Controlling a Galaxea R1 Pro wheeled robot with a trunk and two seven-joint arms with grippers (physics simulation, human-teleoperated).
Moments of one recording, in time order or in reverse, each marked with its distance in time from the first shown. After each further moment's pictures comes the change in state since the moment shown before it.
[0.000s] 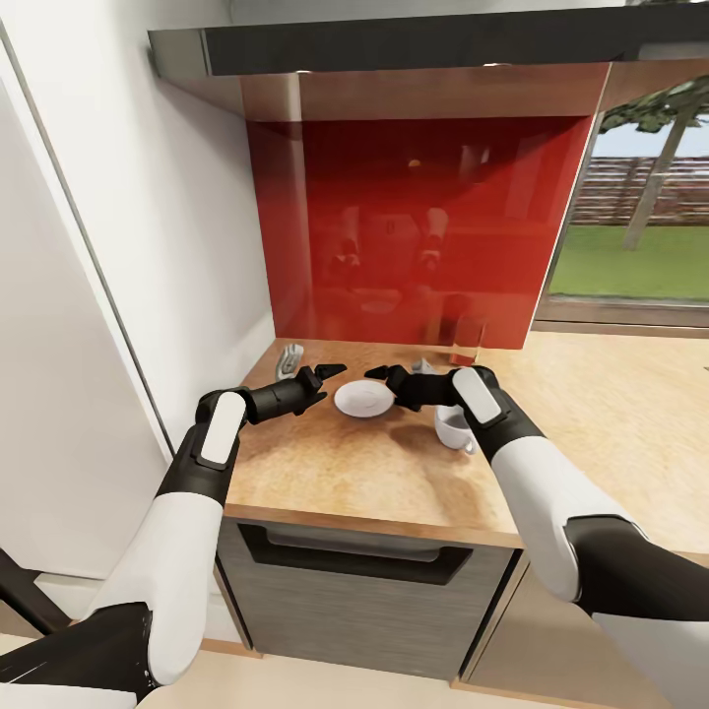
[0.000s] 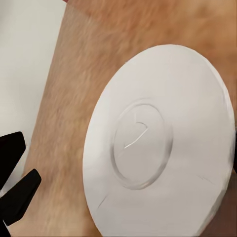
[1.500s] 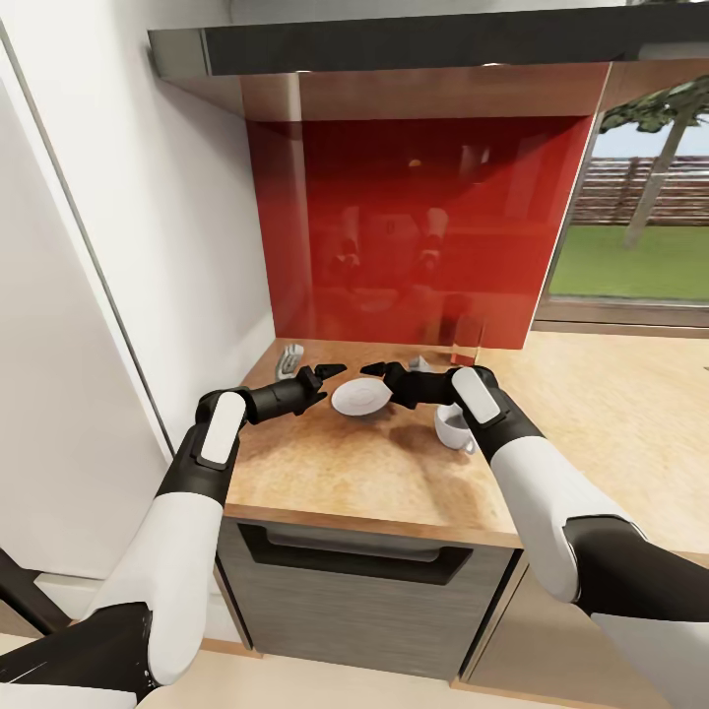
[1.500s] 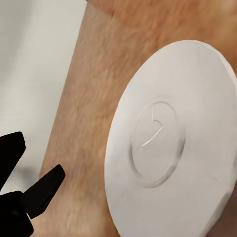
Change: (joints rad) left arm 0.000 0.000 0.000 0.000 0.001 0.001 0.000; right arm 0.000 0.003 0.000 -0.001 0.000 0.002 0.066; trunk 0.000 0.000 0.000
